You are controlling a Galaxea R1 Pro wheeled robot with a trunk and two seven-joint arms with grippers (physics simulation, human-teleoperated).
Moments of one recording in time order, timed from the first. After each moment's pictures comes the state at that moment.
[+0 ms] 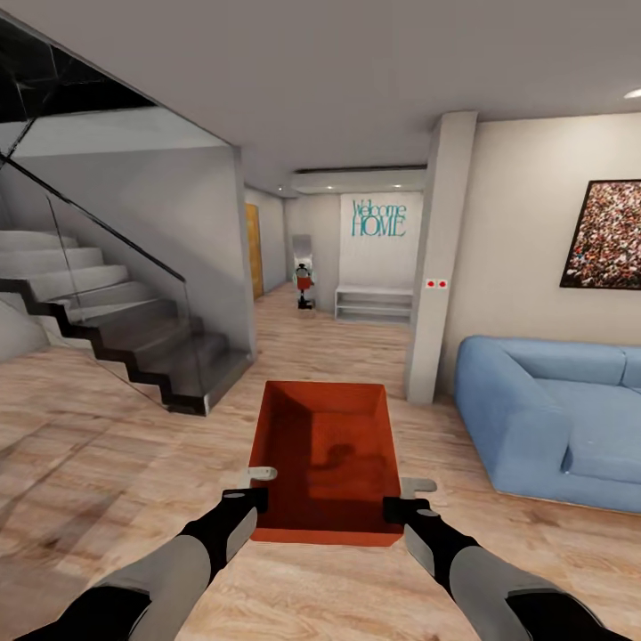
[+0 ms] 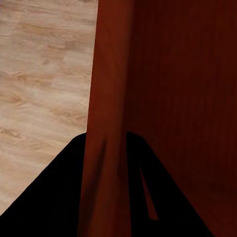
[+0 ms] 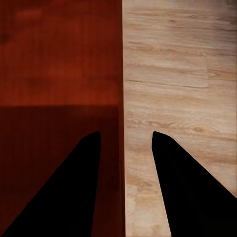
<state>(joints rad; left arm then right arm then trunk) -0.78 -0.14 -0.10 -0.20 0.12 0.14 0.26 -0.77 0.09 0.02 -0.11 -0.06 -0.01 -0.10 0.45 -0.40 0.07</state>
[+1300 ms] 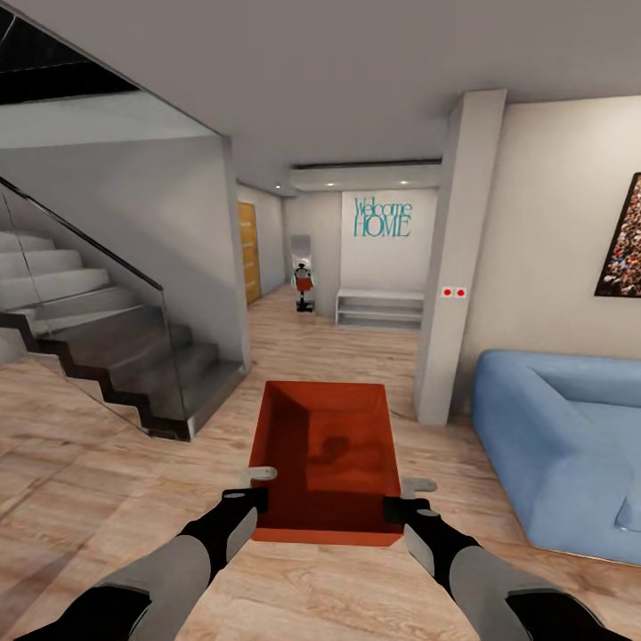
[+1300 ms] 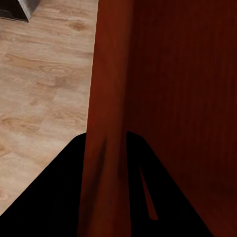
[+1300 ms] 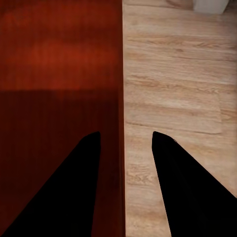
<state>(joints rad) -0.78 -0.14 -0.10 -0.20 0.12 0.14 0.26 -0.77 0.09 0.02 -0.12 -0.05 -0.01 -0.10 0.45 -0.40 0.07</state>
